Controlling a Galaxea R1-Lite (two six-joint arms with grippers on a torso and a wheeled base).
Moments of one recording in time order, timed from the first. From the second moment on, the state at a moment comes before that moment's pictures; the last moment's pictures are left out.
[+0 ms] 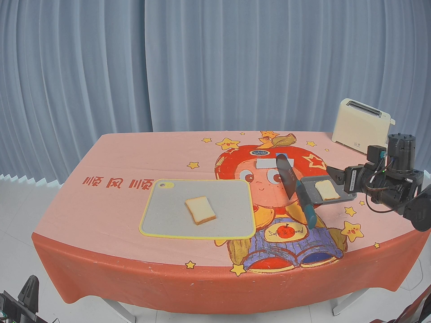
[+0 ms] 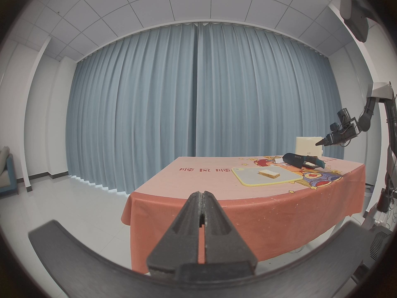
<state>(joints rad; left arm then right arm) 0.00 0.02 -0.02 0.02 0.01 -0.01 0.28 1.66 -0.64 -0.63 -0.19 0.10</state>
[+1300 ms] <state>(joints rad) 0.00 0.02 -0.02 0.02 0.01 -0.01 0.32 1.58 -0.62 -0.63 -0.20 0.10</state>
